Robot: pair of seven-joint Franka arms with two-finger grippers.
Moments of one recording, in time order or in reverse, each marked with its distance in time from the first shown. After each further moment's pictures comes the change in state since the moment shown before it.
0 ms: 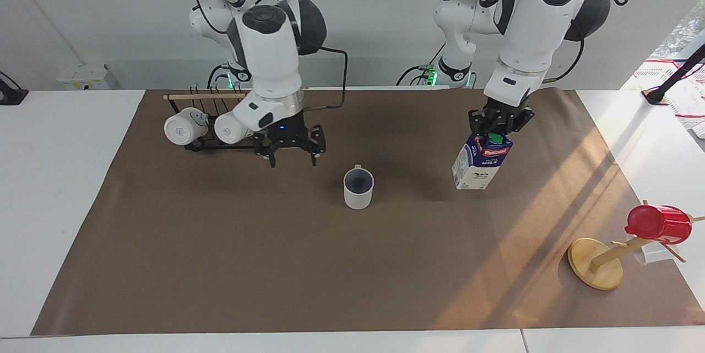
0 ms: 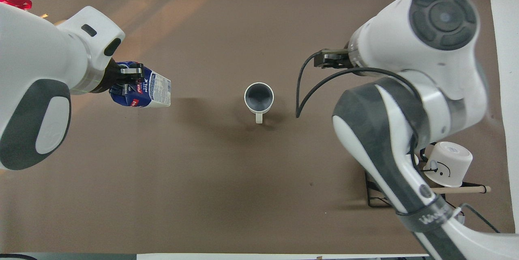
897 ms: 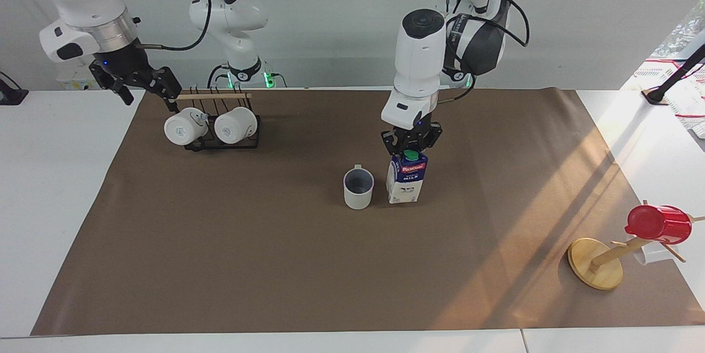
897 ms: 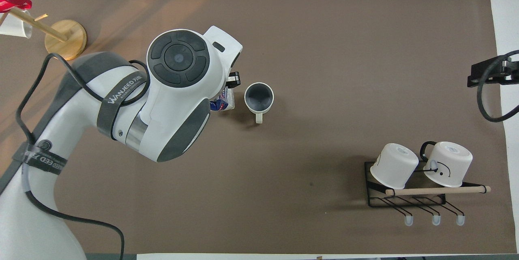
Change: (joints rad) left arm -0.252 0.217 -0.005 0.099 0.062 0.078 -0.351; right arm -0.327 -0.189 0.000 0.040 -0.002 -0.379 -0.253
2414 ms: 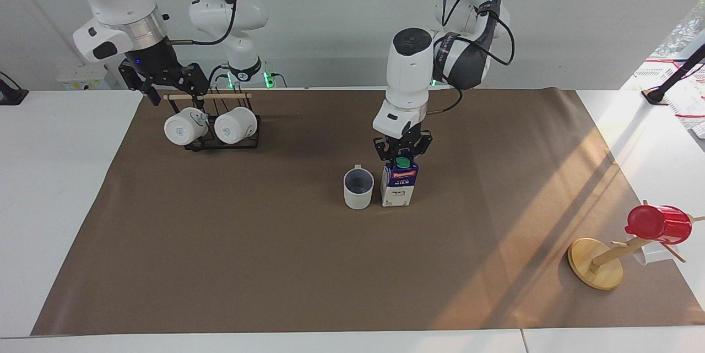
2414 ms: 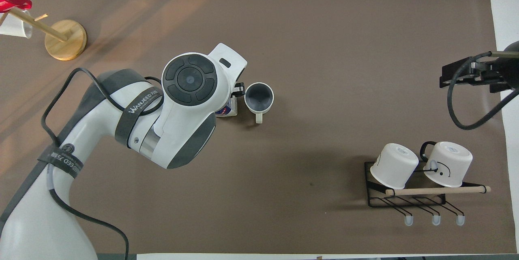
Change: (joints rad) left arm -0.009 -0.015 0.000 -0.124 0.000 0.121 -0.001; right arm 0.036 0.001 0.031 0.005 0.046 0.005 0.016
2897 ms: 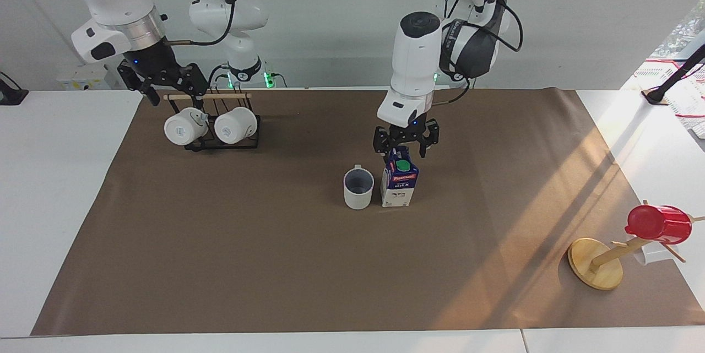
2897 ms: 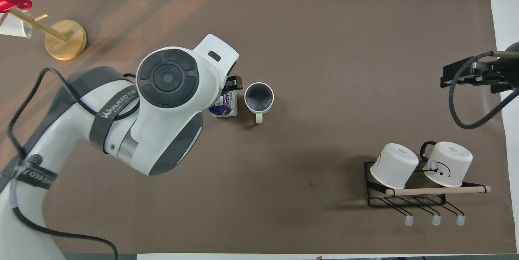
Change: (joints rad) left arm 0.021 -0.089 0.011 0.024 0.000 -0.072 0.044; right arm 0.000 0.000 -0.002 -0.005 0.000 0.000 0.000
